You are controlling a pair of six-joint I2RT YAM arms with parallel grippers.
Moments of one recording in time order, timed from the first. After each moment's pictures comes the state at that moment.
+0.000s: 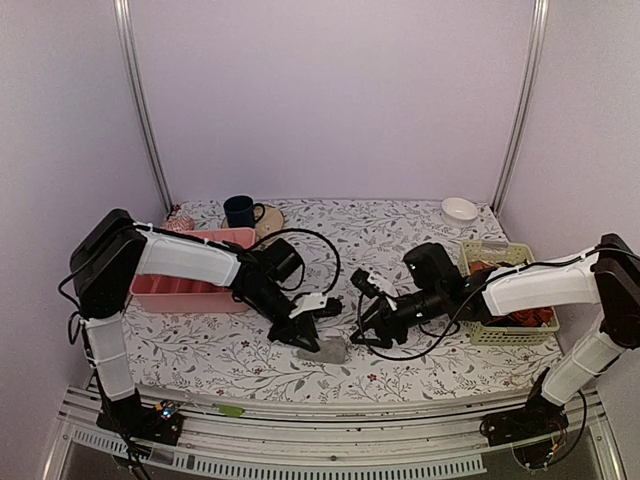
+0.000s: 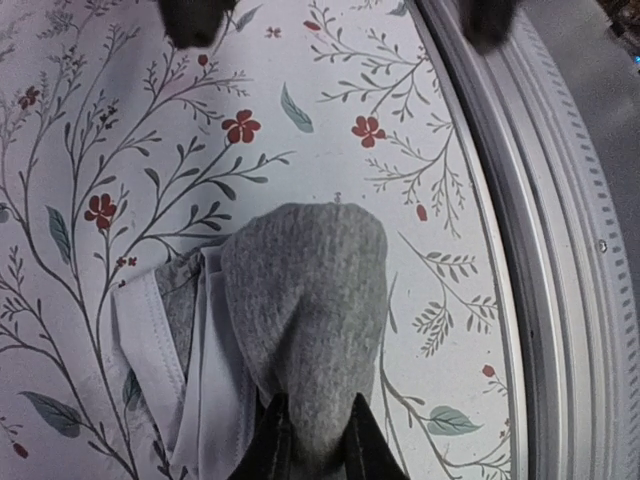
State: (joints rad) left arm -0.81 1.91 1.16 -0.46 0.67 0.70; right arm 0.81 1.55 0.78 0.04 -0.59 0.01
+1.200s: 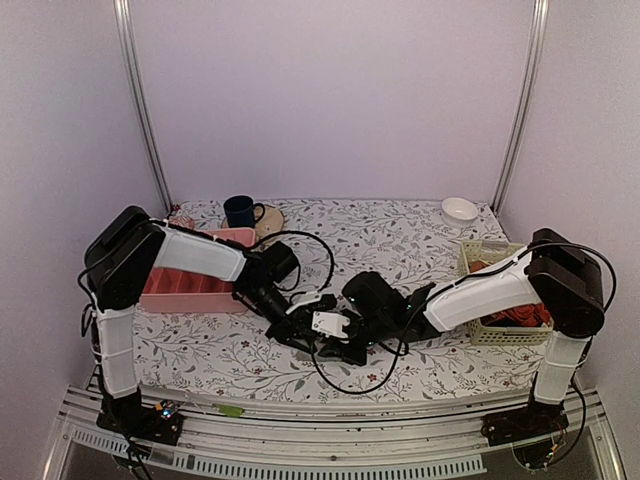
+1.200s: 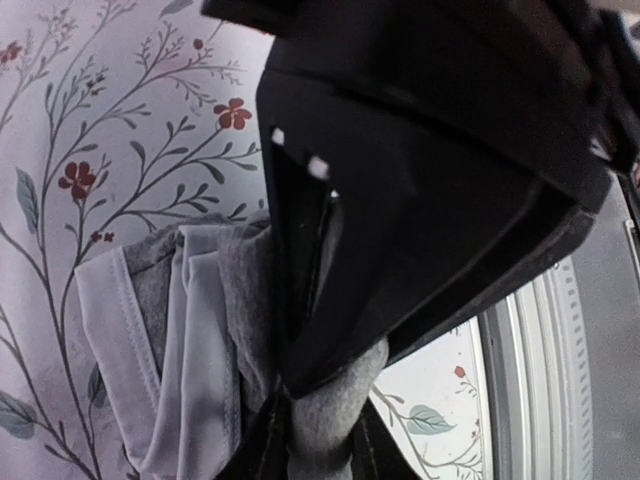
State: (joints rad) left arm -0.73 2.04 1.24 -0.56 0.85 0.70; right arm 1.06 1.87 1.00 0.06 -0.24 -0.39
